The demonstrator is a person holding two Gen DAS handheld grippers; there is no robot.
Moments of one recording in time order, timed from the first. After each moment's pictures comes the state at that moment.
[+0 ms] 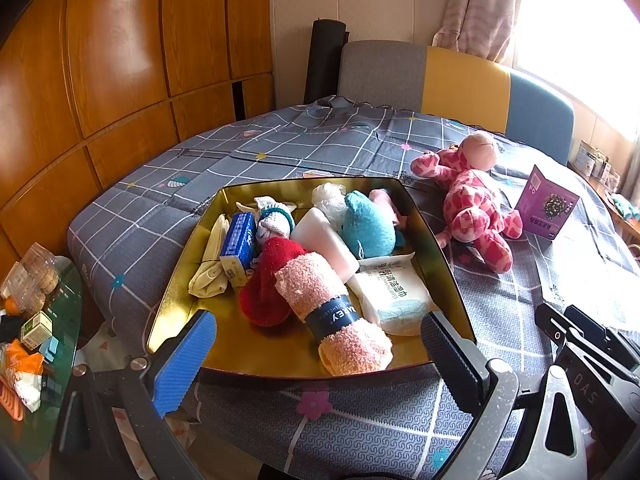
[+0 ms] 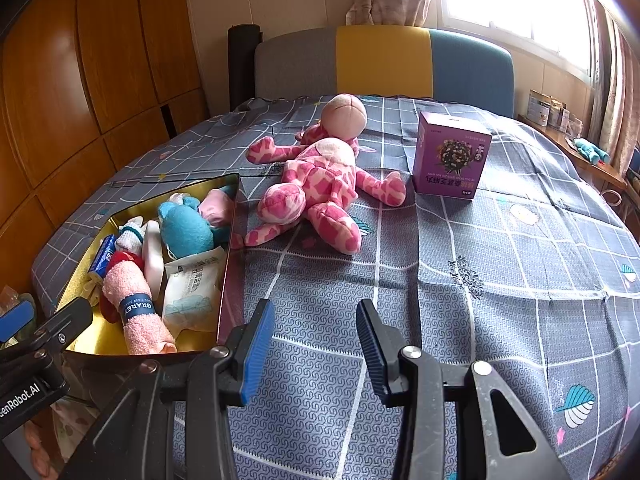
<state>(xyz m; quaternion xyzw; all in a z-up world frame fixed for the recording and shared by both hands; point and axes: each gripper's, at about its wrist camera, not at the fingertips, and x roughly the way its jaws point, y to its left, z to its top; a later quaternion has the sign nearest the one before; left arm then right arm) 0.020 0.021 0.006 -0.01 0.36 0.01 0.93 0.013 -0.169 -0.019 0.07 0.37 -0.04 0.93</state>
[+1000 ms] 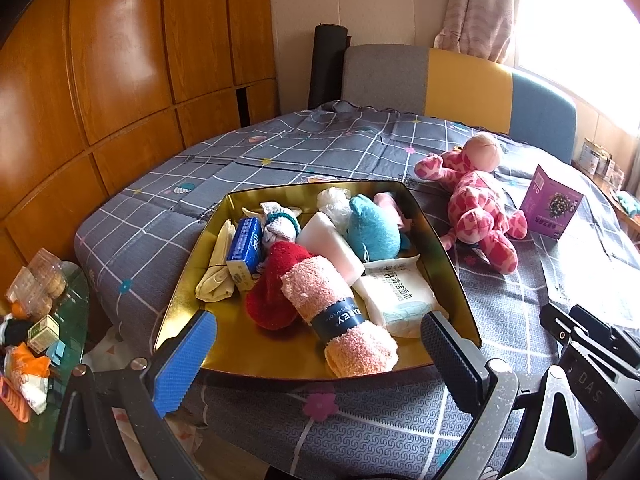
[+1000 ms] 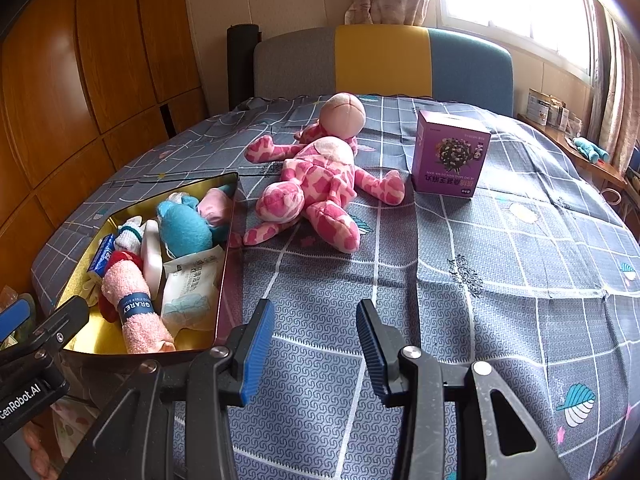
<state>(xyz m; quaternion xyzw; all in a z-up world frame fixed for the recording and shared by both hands) 0.017 0.019 0.006 0.00 0.35 0.02 0.94 0.013 -0.170 -0.020 0.07 0.37 -0.04 0.93</state>
